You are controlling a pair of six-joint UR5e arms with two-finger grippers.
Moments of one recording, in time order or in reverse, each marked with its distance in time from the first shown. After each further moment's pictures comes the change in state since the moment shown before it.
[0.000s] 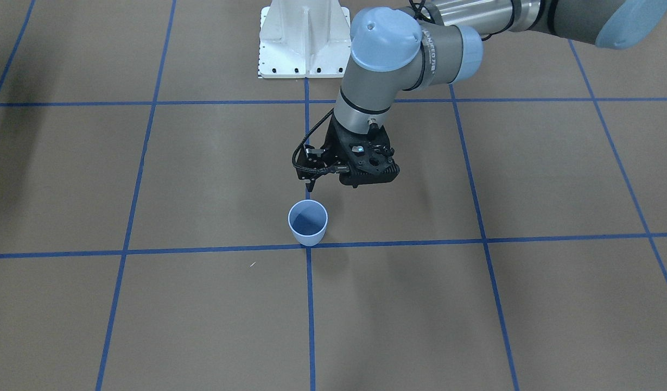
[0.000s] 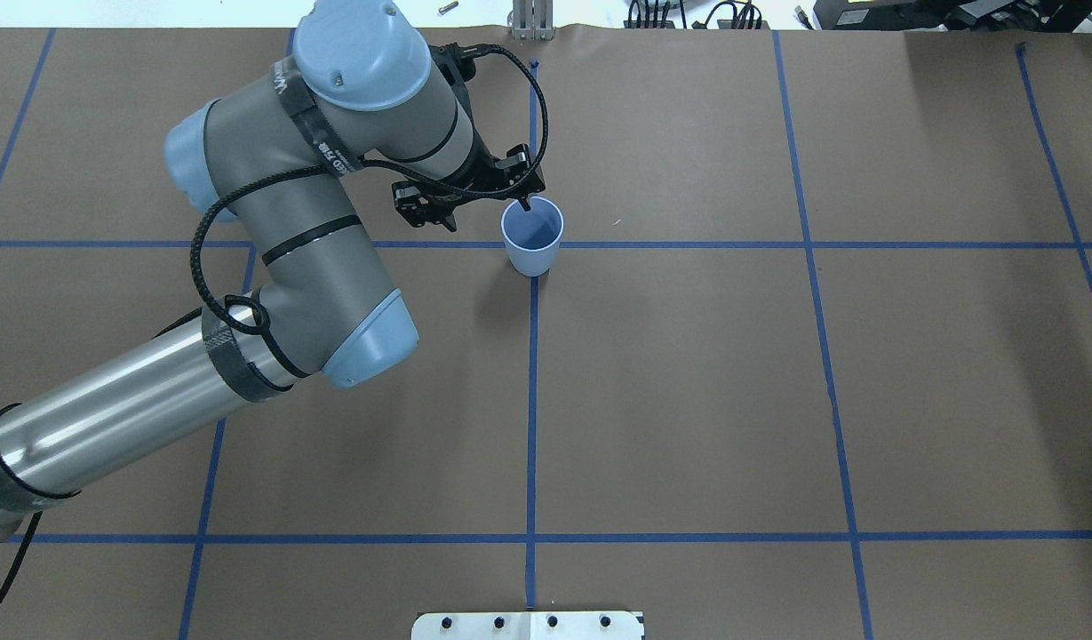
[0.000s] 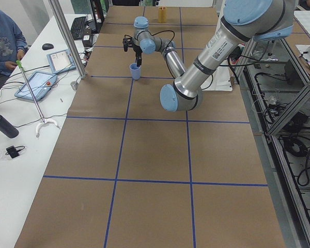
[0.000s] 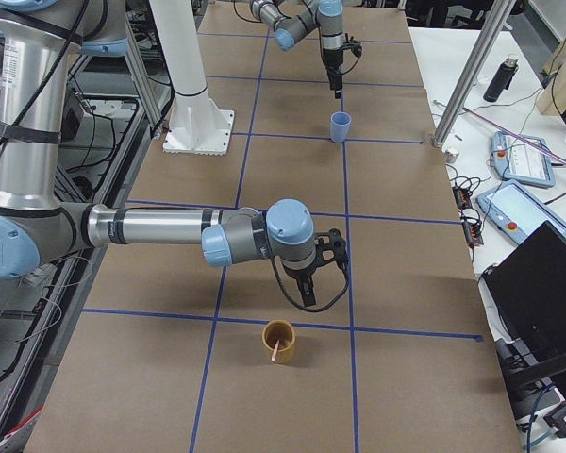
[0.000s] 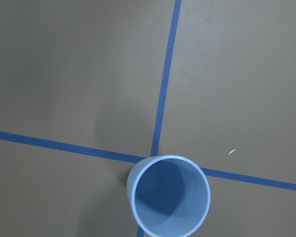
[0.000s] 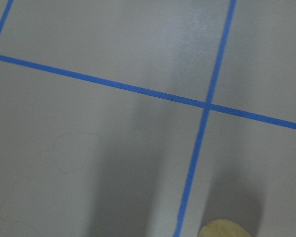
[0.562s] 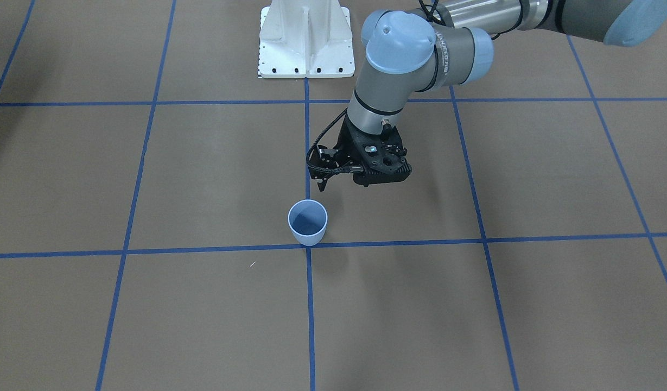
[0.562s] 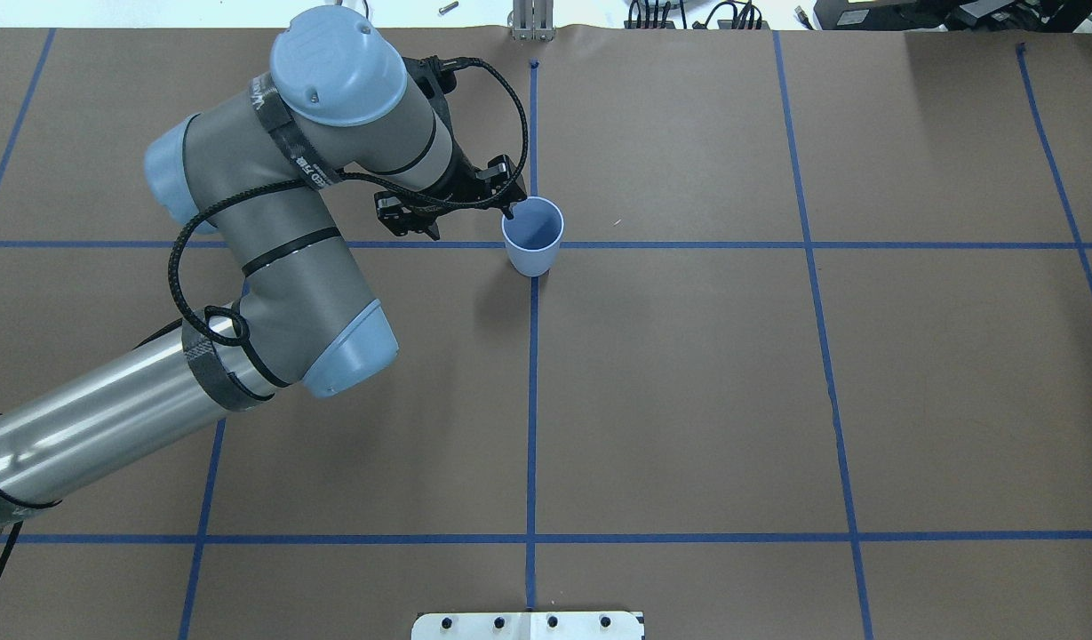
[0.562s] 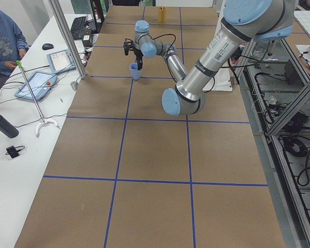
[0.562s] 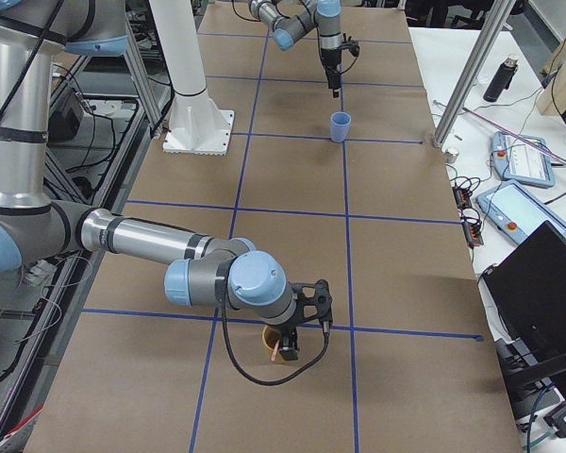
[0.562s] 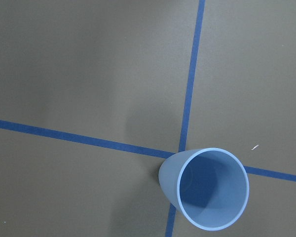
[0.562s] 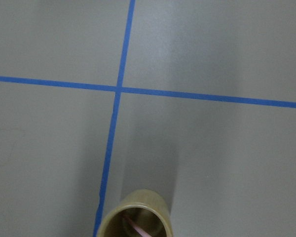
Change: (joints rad) left arm 0.000 0.030 -0.011 -0.009 0.001 0.000; right arm 0.213 -0.003 -0.147 -0.022 0.003 -0.168
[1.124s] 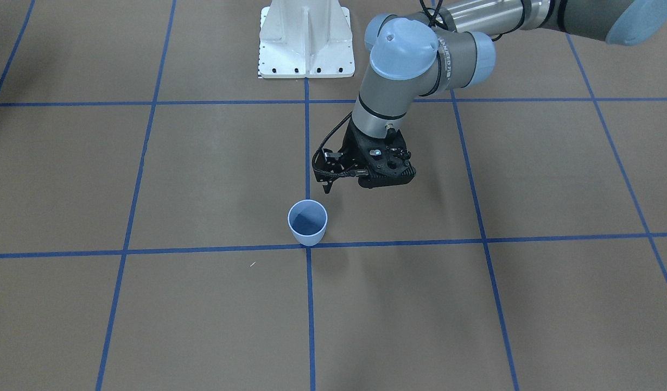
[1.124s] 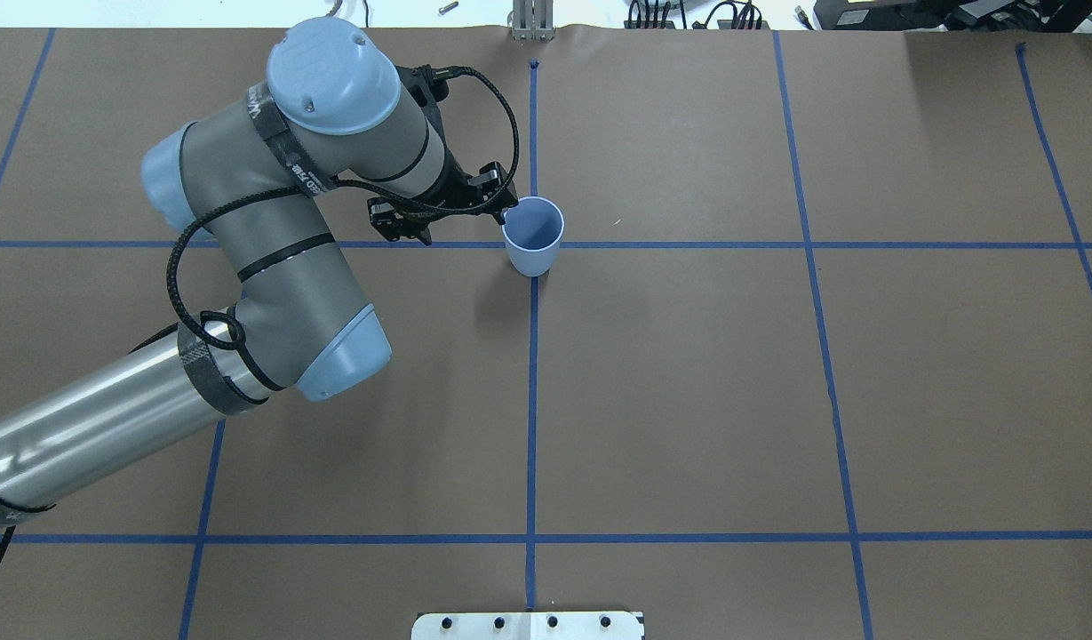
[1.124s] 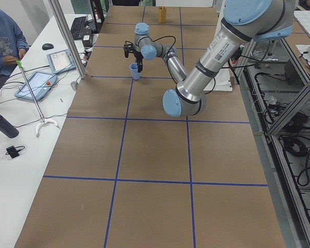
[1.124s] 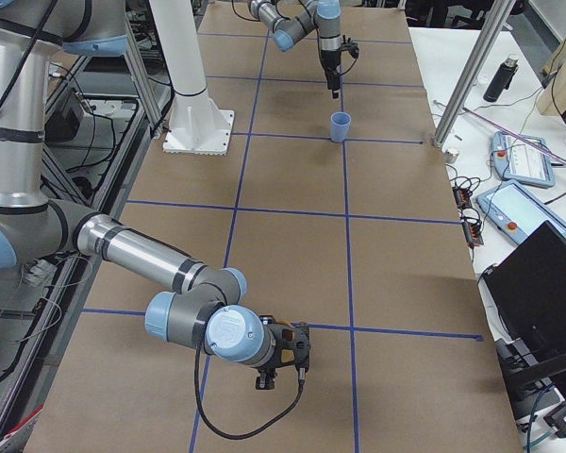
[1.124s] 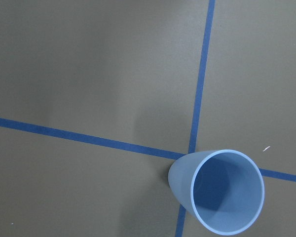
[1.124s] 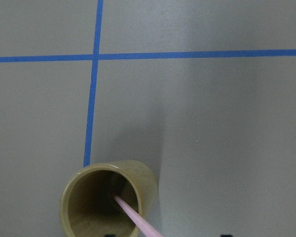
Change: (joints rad) left arm 0.003 0.019 0.003 -0.011 0.002 0.000; right arm 0.039 -0.015 -0.129 0.004 0.073 -0.040
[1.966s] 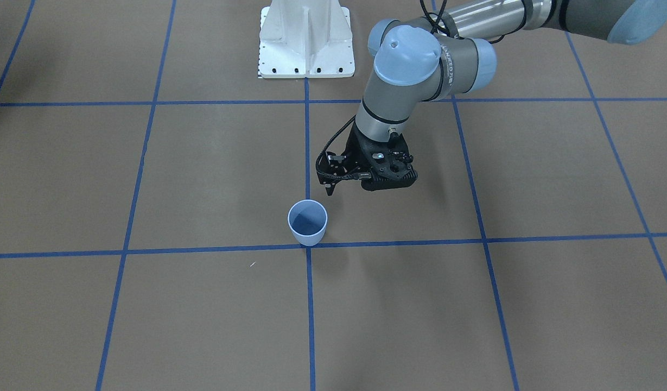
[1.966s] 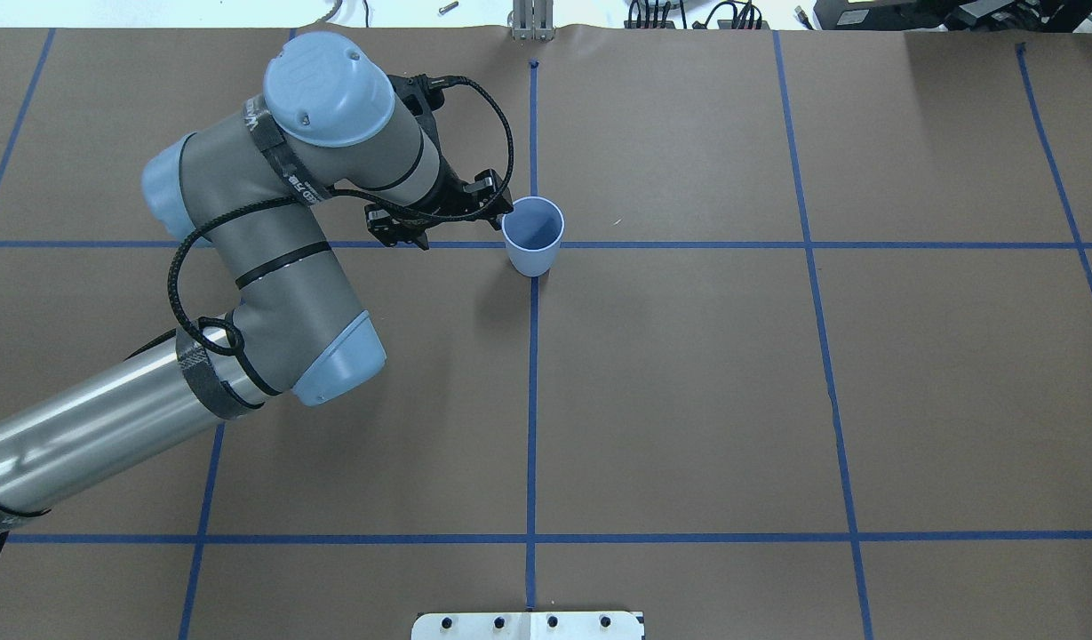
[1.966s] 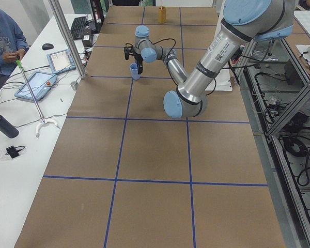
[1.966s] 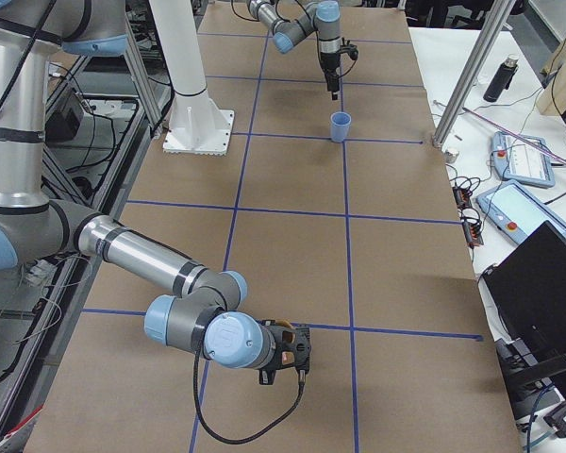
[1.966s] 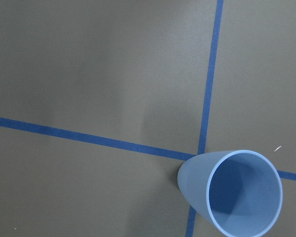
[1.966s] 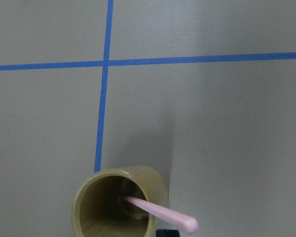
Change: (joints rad) left arm 0.005 0.016 0.009 -0.028 0.005 0.000; right arm 0.014 0.013 -0.006 0.002 0.042 -0.003
